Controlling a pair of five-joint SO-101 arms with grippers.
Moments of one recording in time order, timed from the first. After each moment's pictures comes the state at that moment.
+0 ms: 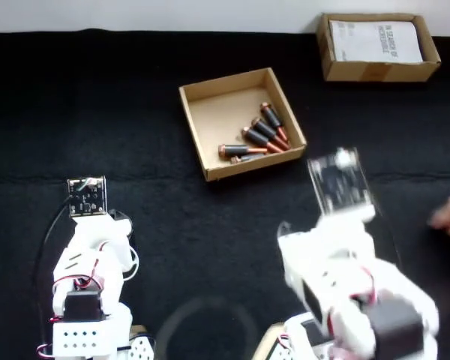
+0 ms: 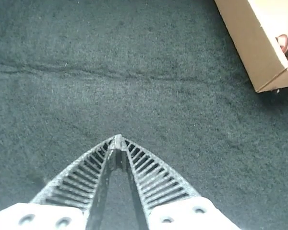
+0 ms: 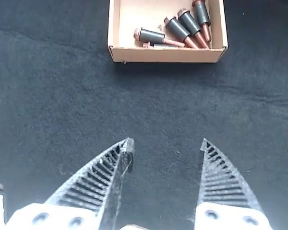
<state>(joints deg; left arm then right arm) -8.5 -103.2 96.1 52.3 6.5 -22.3 -72.1 29.4 95.1 0.5</state>
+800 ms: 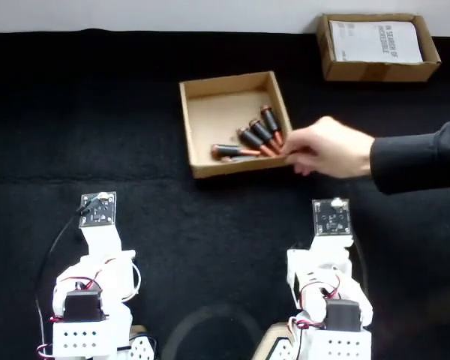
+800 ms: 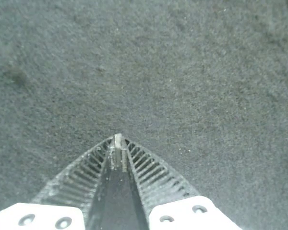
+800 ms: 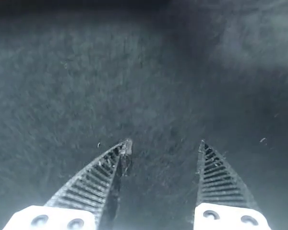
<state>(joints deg) -8.5 -103.2 96.1 75.4 6.5 -2.9 -104.4 95.5 66.8 4.9</state>
